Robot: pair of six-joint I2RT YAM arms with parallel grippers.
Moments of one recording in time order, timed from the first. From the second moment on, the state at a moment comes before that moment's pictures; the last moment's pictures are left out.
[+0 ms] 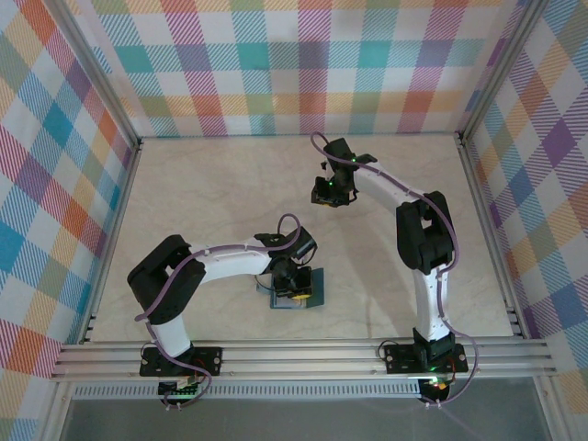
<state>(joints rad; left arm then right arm) -0.91 1.76 1.03 -0.57 0.33 -0.97 0.46 2.11 1.71 -0.75 -0.27 0.49</state>
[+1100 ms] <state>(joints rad) -0.91 1.75 1.02 -0.58 0.33 -0.97 0.50 2.08 1.67 -0.75 -0.25 0.49</state>
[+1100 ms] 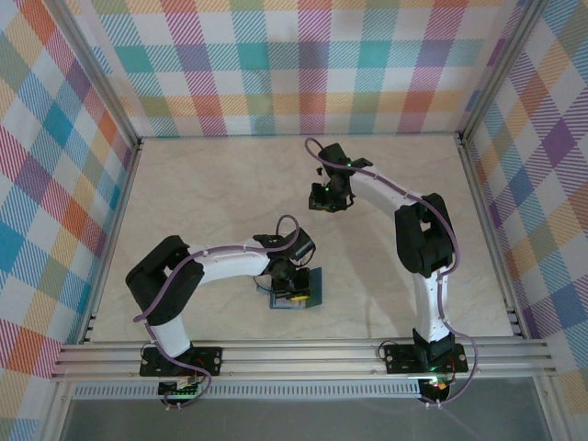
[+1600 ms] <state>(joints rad) -0.91 1.71 1.02 -0.60 0.31 -0.97 0.51 2.08 1.67 -0.79 -0.26 0.43</state>
